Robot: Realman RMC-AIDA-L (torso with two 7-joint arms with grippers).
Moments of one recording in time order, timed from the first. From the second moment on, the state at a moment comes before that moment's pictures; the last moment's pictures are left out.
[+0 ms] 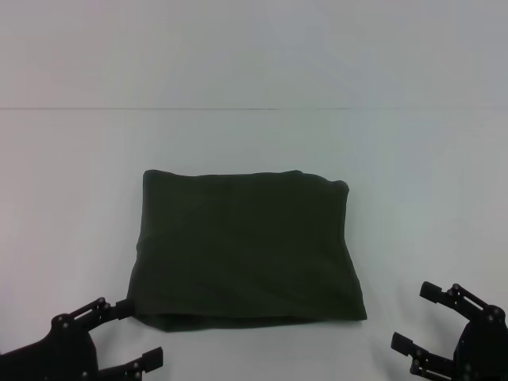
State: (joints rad) left arm -0.24 -2.16 0.37 0.66 2.15 1.78 -1.05; right arm 0.22 2.09 -0.51 -0.33 -1.89 -1.61 0.67
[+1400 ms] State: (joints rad) left arm -0.22 -2.16 0.35 0.62 2.15 1.77 -1.02; right arm 0.24 2.09 -0.59 -0.29 -1.89 -1.57 0.58
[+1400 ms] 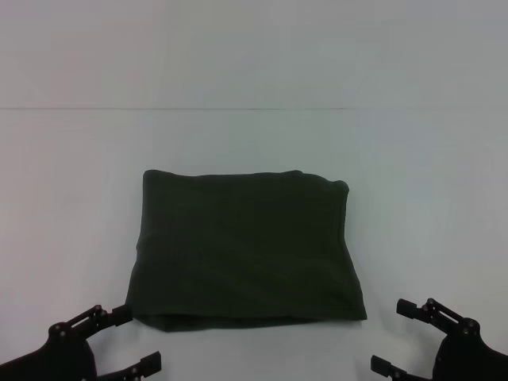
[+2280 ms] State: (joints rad) left arm -0.21 -2.16 0.34 0.62 2.14 1.77 -1.01; right arm 0.25 2.09 -0.59 -0.28 -1.89 -1.57 0.59
